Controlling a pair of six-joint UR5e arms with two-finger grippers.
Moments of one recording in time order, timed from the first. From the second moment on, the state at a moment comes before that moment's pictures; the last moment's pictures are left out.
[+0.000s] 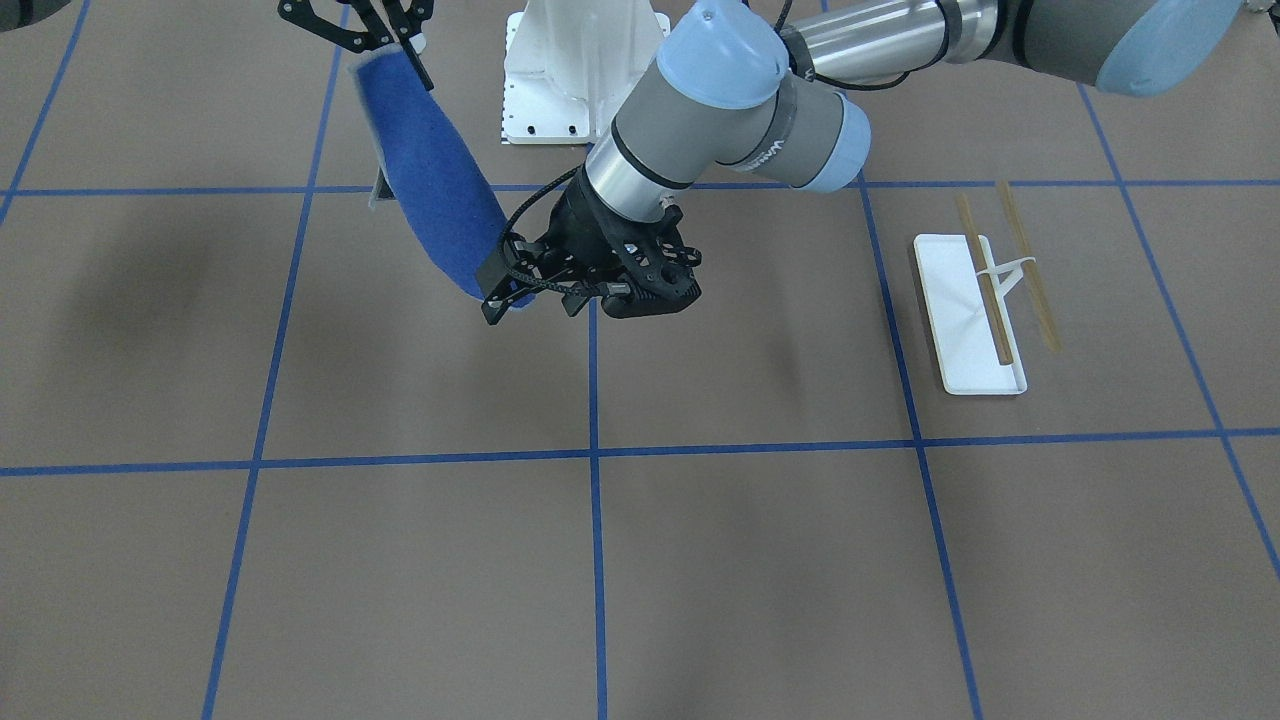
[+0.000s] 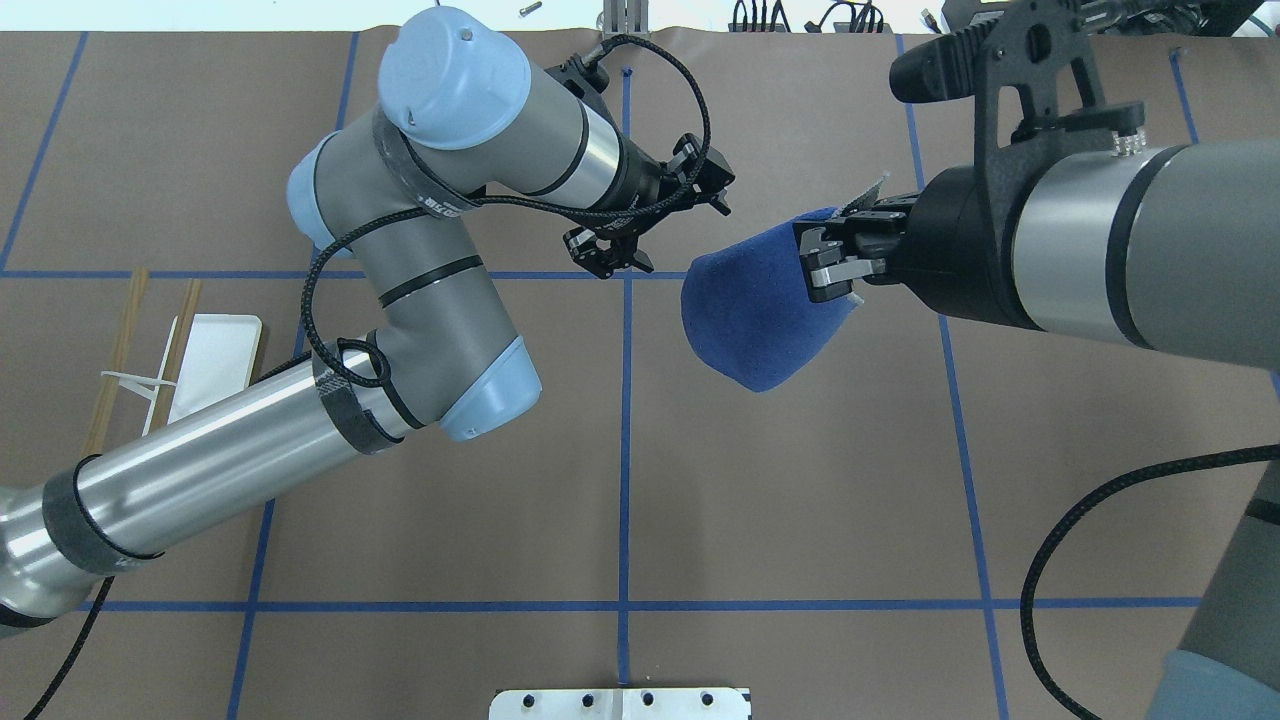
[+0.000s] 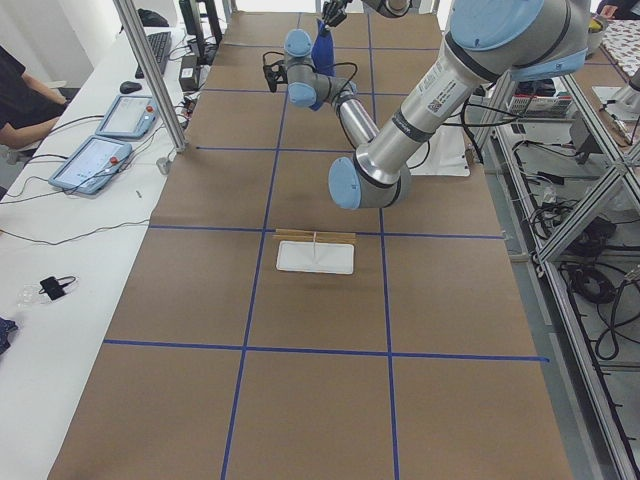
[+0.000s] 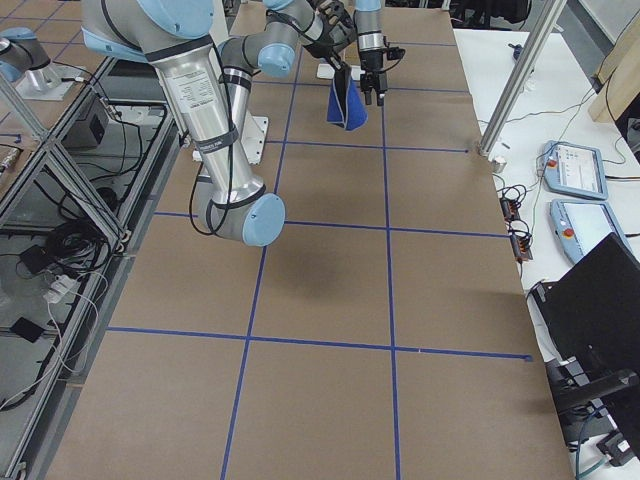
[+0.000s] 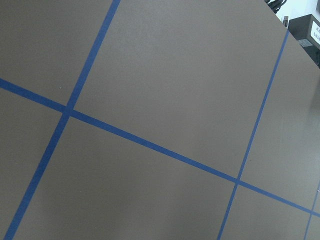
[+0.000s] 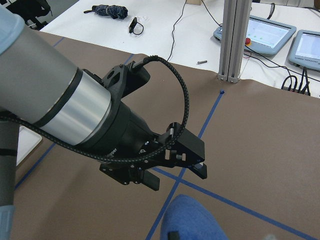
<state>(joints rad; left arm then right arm) -0.66 -2.47 -1.46 -2.11 -2.03 -1.78 0.60 -1.07 2.42 -1.65 1.62 0.81</state>
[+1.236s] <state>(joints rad) -0.63 -2.47 -1.46 -2.11 -2.02 -1.79 0.60 -1.07 2.42 -1.65 1.61 0.81</state>
